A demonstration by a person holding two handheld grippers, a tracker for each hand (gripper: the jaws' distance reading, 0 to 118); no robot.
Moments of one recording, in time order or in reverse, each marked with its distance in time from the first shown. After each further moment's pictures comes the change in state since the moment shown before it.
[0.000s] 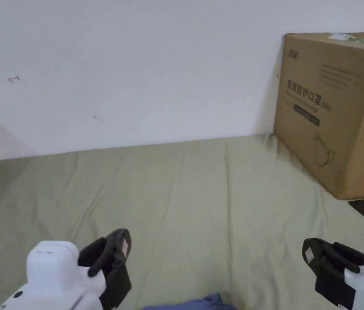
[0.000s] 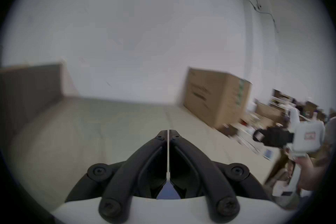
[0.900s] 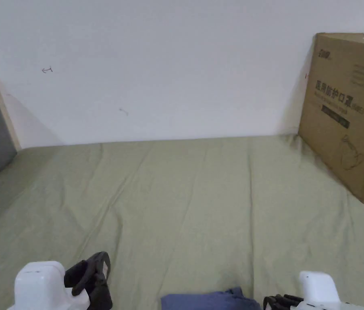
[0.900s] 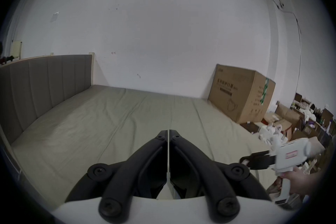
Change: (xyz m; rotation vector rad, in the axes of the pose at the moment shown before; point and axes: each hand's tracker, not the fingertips) left arm -0.045 -0.036 0.028 -0.176 0.120 0.049; right arm -0.012 -0.110 -0.110 -0.563 0.155 -0.088
